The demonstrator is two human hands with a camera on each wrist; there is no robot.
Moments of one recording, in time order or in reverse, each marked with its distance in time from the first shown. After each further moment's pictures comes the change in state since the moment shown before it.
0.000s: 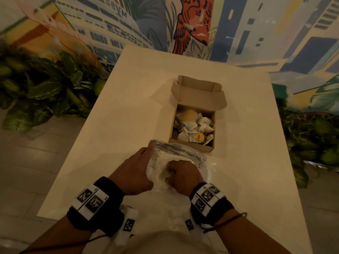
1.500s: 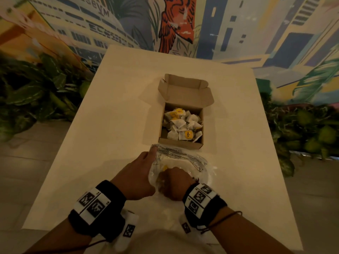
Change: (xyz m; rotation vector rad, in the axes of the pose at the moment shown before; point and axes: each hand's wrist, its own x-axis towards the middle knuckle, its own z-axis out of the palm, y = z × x) left_hand 0.007 0.020 0.014 0.039 -0.116 0.041; right_hand -0.012 0.005 0.007 -0.030 -0.187 -0.027
